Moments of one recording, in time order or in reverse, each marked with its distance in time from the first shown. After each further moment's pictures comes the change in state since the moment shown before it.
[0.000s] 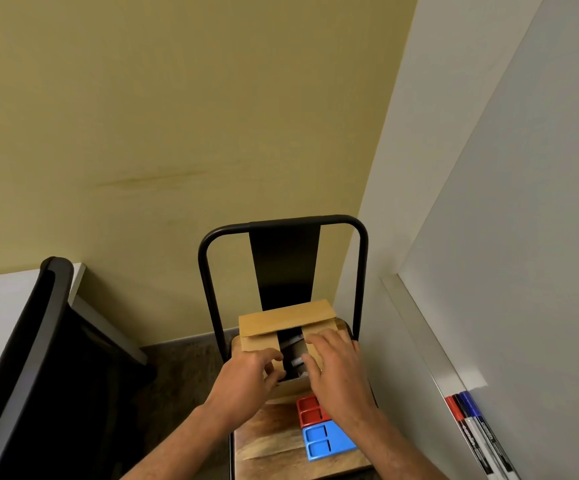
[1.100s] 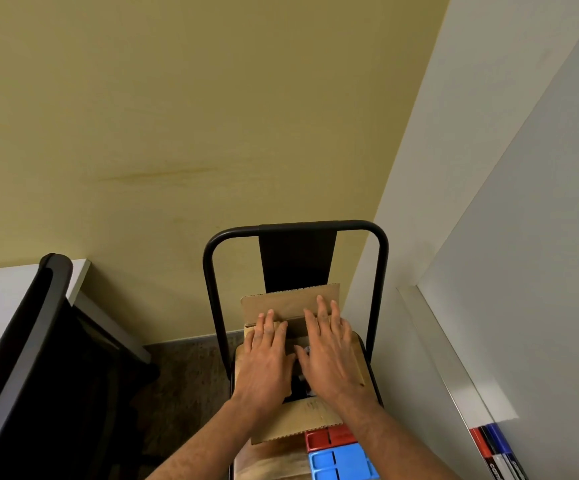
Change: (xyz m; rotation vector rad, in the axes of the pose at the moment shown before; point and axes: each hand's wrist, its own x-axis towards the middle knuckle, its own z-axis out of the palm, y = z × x) left_hand 0.048 -0.005 0.038 0.157 0.086 -0.101; right_hand 0.072 0.018 0.064 -0.292 -0.161 -0.004
